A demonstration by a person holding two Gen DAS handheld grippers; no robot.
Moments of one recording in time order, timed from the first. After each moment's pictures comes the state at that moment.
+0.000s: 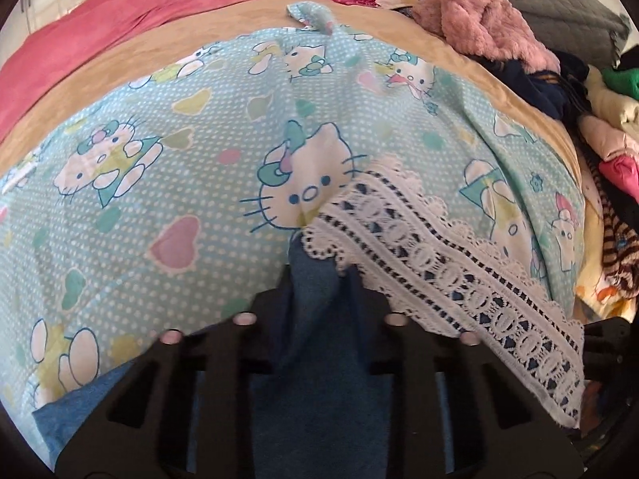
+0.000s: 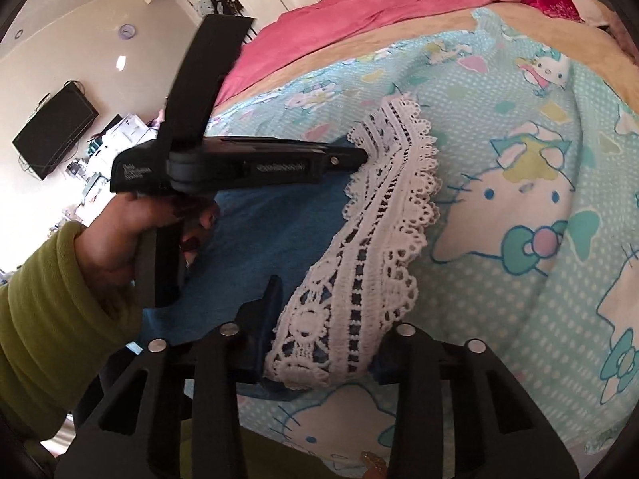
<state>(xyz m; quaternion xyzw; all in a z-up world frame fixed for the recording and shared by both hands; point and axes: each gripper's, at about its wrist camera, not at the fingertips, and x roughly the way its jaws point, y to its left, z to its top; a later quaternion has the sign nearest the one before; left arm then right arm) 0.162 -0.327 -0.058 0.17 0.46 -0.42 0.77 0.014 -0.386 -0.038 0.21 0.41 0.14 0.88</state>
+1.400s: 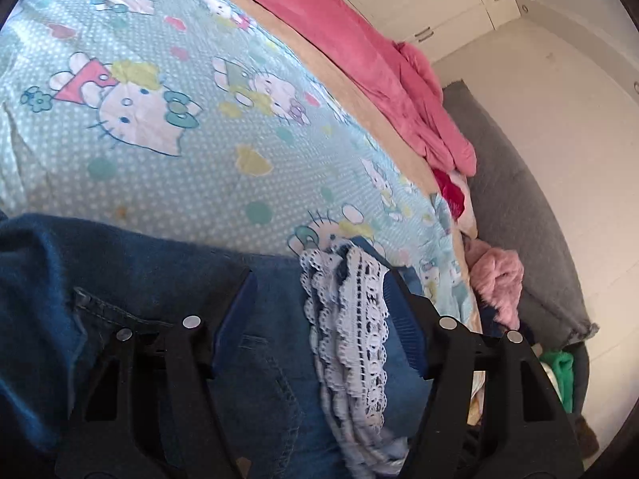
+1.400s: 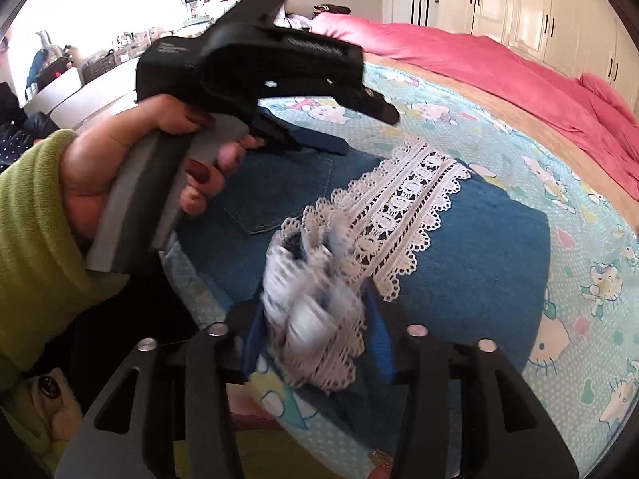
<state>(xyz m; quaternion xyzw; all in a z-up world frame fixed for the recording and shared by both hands) 0.165 0.019 -0.047 -0.30 0.44 -0.27 0.80 0.041 -0.143 -0.017 -0.12 0.38 0.29 0.87</state>
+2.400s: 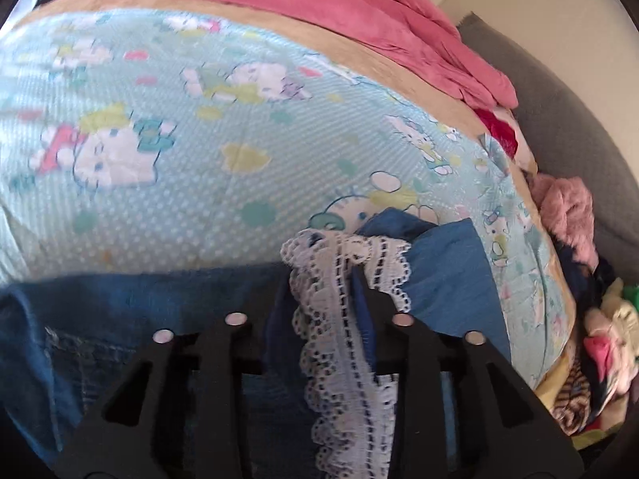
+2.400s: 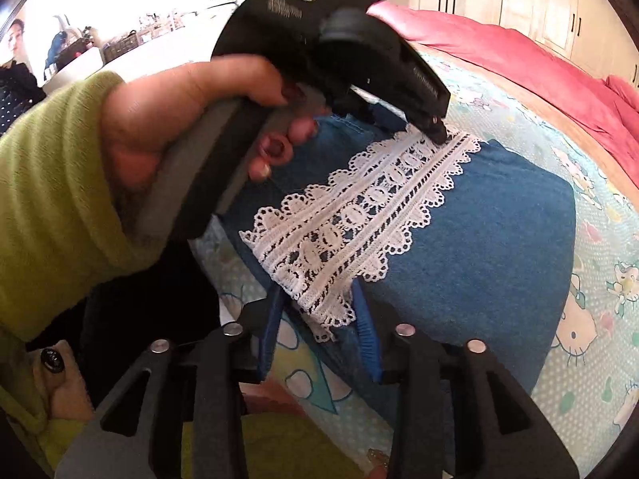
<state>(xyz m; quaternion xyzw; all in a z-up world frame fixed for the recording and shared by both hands) 0.178 -0.024 -0.052 -0.14 0.47 -0.22 0.84 0.026 -0.129 -0.031 -0.13 0.41 0.33 0.84</state>
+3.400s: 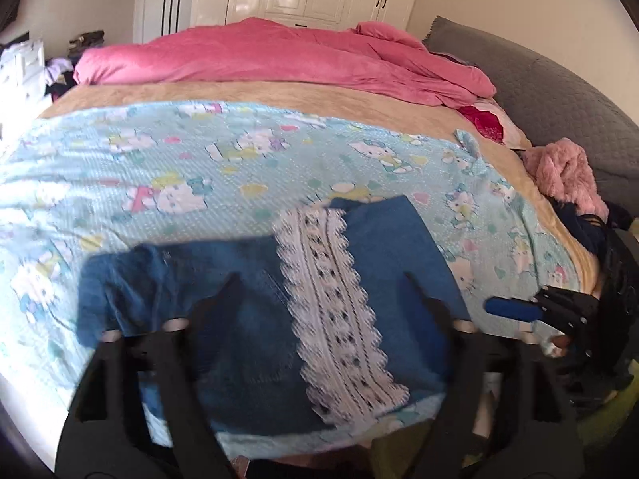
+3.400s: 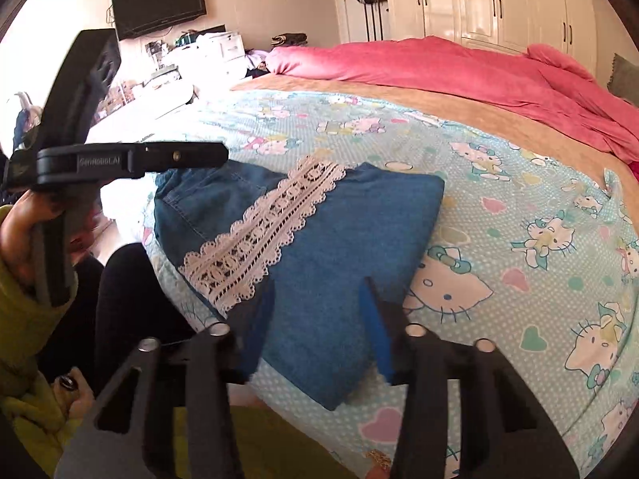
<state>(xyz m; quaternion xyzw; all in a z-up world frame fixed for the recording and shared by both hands) 0.055 -0.024 0.029 -0.03 0.39 -0.21 0.90 0.013 -0.235 0.014 -0.04 0.37 0.25 0.89</state>
